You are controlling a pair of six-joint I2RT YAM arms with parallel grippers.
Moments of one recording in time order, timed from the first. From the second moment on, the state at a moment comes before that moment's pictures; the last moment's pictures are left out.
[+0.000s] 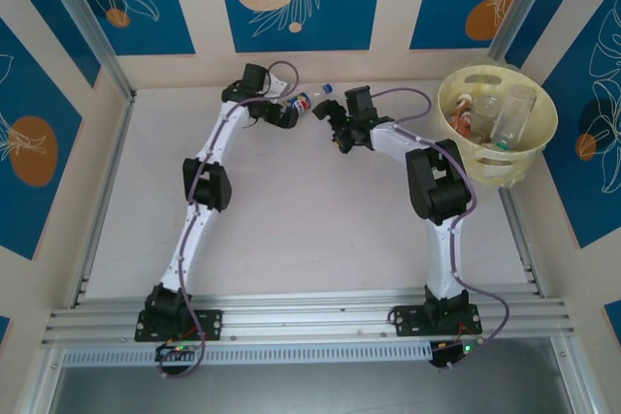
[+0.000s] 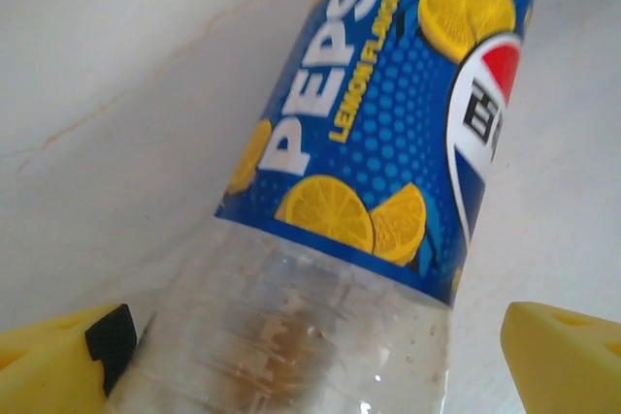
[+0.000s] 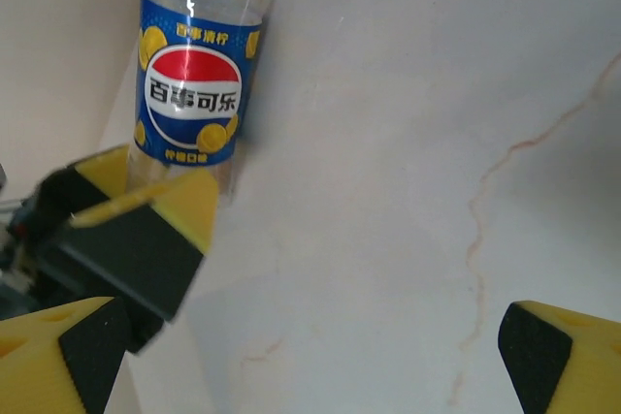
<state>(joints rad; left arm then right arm) -0.29 2.92 2.98 -1.00 0.29 0.20 0.35 2.15 1.57 -0.14 -0.29 1.18</state>
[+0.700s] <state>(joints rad) -0.33 2.60 2.51 -0.96 0.30 0.16 0.34 1.97 1.44 -0.10 -0.36 1.13</state>
